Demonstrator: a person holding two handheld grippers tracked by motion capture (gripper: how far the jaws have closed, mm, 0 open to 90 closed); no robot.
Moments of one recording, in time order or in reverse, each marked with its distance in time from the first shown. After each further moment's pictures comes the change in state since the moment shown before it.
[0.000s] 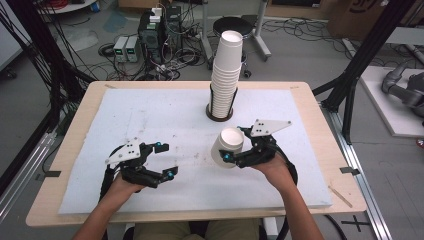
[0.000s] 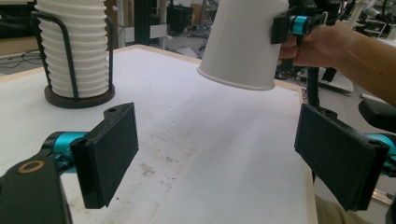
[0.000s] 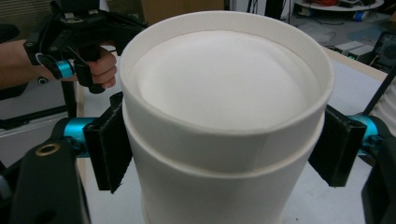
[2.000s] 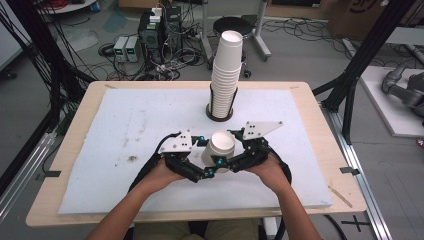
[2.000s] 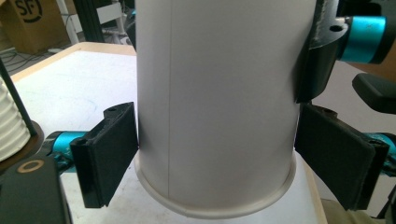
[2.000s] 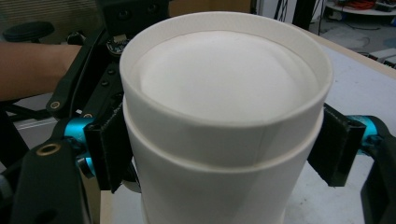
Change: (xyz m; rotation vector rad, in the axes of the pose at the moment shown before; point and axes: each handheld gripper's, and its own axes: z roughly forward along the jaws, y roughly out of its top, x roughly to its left) left arm -0.018 0.033 0.103 0.144 -0.152 0.173; right arm 0.010 0.005 0.014 0.003 0.100 -0.026
